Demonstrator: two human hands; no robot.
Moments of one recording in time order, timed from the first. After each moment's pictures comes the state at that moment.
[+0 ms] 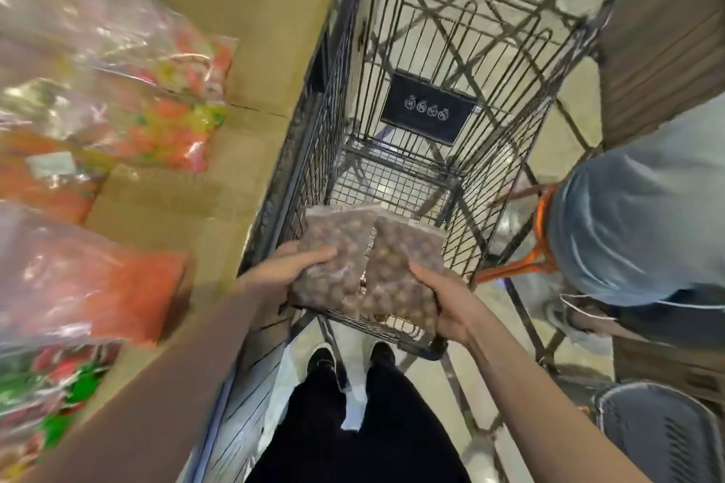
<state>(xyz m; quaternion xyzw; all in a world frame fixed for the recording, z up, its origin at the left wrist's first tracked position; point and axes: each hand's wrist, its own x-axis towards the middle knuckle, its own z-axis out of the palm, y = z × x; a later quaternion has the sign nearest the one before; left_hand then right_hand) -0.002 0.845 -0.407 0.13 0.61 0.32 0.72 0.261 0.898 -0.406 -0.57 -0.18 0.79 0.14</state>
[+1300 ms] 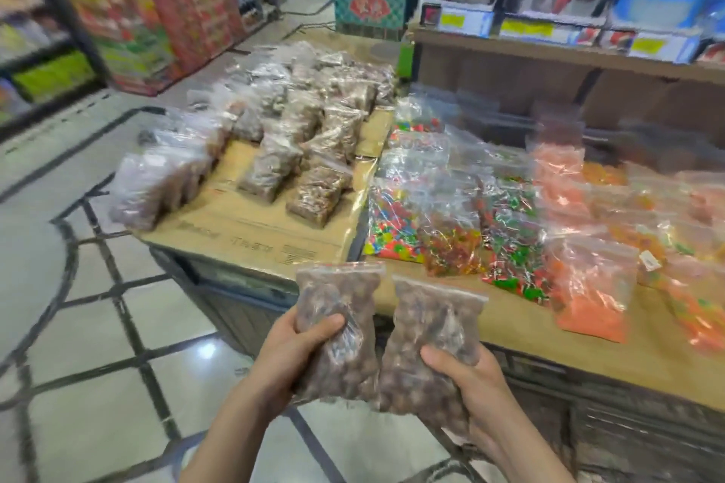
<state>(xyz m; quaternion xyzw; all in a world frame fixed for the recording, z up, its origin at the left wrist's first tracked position) 0.225 0.347 -0.249 -0.28 0.56 0.78 0.02 0.162 0.584 -0.240 -0.14 -0.62 0.70 -0.31</state>
